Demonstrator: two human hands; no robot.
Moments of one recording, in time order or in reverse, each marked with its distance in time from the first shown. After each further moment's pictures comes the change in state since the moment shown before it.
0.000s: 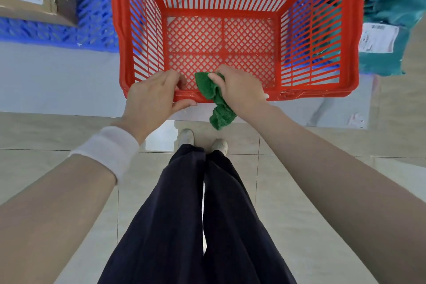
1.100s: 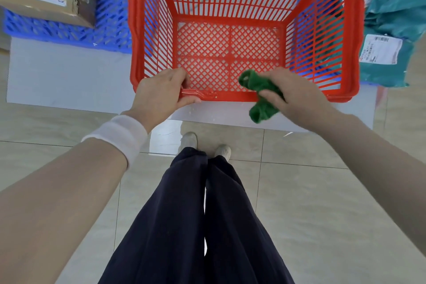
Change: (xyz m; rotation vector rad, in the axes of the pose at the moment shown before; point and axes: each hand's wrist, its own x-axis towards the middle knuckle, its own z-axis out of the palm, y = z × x) left_hand 0.001 0.005 -0.004 -0.019 -0.129 -0.104; right_hand -0.049 0.060 -0.059 0.050 0.009 -0.269
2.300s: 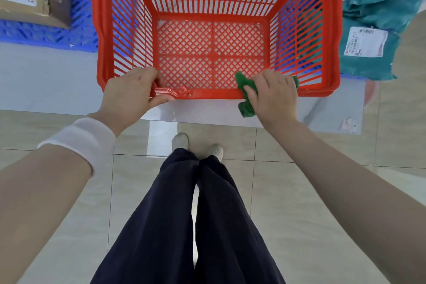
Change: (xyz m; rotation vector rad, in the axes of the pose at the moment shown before) left_hand 0.002 0.002 0.005 0.036 0.055 -0.045; right_hand -0.013 0.042 0.050 -0.544 0.291 0.146
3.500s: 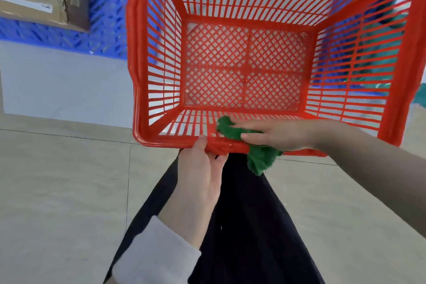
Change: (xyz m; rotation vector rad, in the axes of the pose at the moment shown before) left_hand 0.016 0.076 -0.023 -2.040 0.118 -1.562; right_hand 0.114 -0.044 -0.023 0.783 -1.529 -0.024
